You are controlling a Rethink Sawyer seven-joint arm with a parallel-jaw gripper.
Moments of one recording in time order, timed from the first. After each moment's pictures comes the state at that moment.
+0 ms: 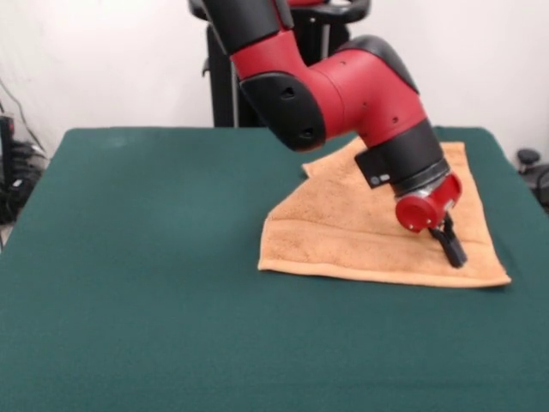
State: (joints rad) arm -0.36 -0.32 0.48 1.68 -1.01 -0.20 1.51
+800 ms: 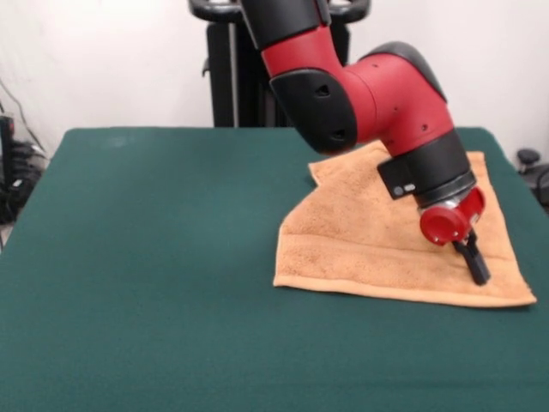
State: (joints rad) arm -0.26 -0.32 0.43 1.60 -0.97 -0.20 1.51
